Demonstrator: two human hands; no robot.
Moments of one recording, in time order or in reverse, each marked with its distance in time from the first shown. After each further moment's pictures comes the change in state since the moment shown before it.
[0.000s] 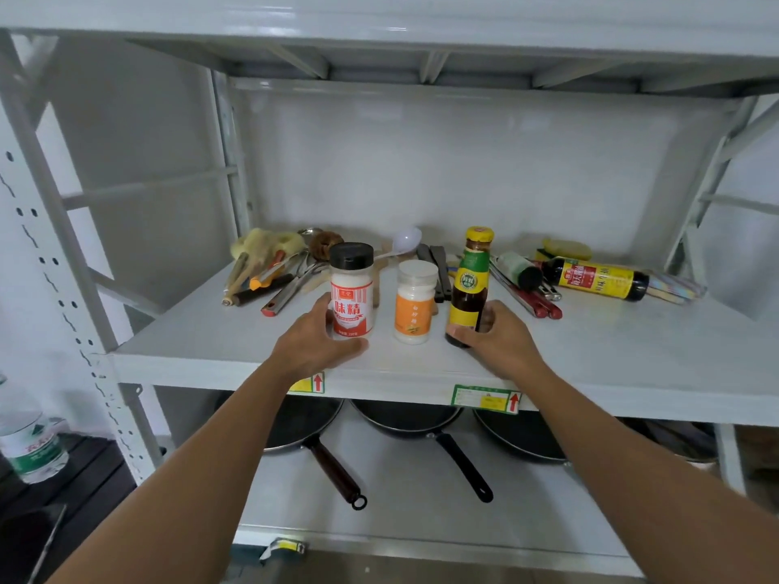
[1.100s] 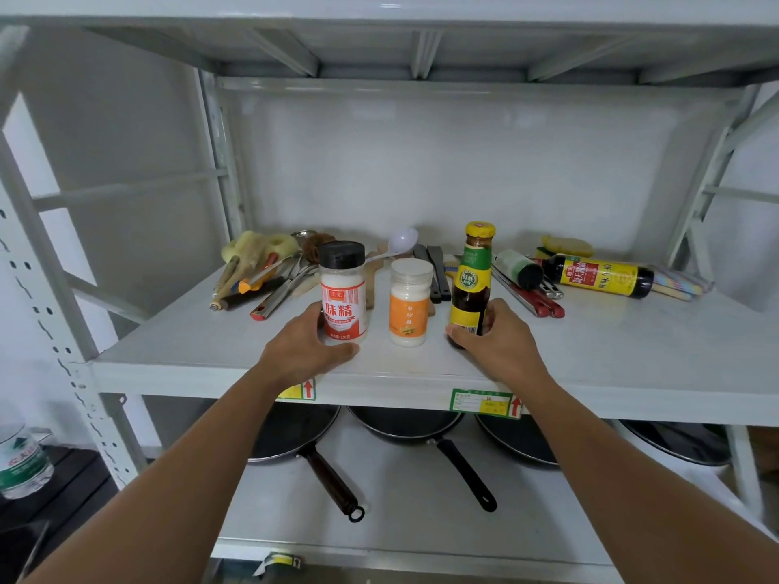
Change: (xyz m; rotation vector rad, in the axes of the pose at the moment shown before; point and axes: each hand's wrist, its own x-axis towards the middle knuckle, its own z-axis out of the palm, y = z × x) left_hand 0.002 -0.003 0.003 0.062 0.014 -0.003; right_hand -0.001 0.010 0.007 -0.073 0.095 -0.062
